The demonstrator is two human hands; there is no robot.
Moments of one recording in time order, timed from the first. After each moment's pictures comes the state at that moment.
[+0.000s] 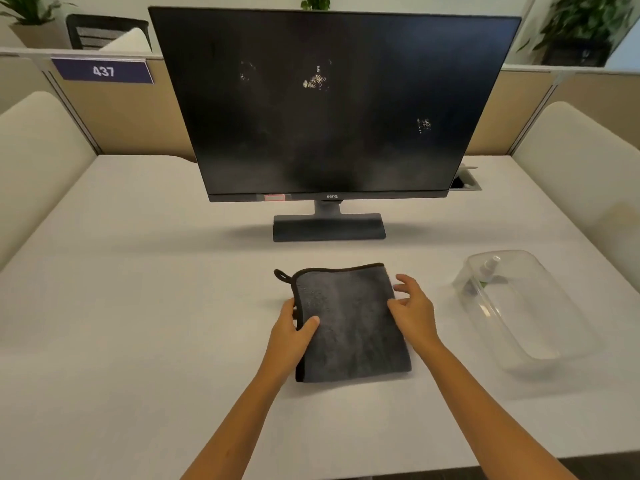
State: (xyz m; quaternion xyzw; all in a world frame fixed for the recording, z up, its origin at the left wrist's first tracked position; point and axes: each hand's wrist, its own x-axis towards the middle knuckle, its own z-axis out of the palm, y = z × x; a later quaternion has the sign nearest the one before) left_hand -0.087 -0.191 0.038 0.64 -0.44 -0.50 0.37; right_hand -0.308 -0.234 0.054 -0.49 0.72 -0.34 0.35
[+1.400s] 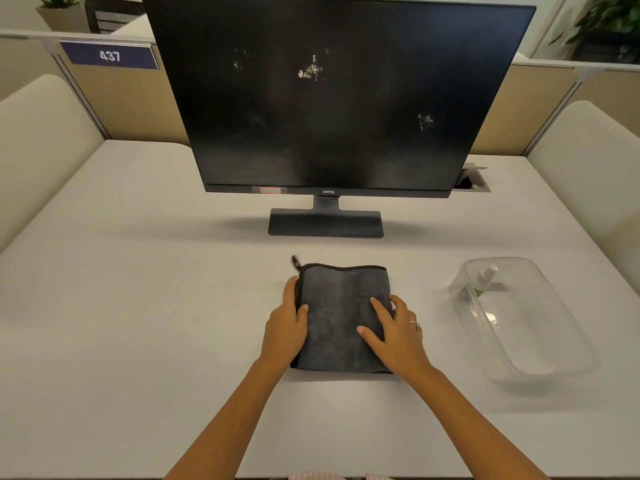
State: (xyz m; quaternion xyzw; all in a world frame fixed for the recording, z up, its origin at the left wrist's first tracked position) left_hand -0.114 -0.208 0.025 0.69 -0.55 -0.33 0.32; right_hand -0.327 -0.211 0.020 -0.72 0.67 -0.06 0.18
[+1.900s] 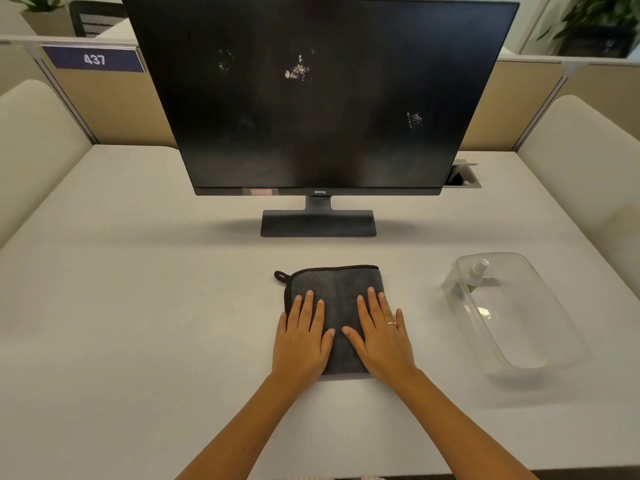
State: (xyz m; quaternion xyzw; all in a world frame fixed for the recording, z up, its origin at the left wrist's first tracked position) left_hand -0.143 -0.189 -0.003 0.66 -0.74 -0.09 0.08; right_hand -0.317 -0.207 -0.001 -0.77 0.64 -0.01 0.09
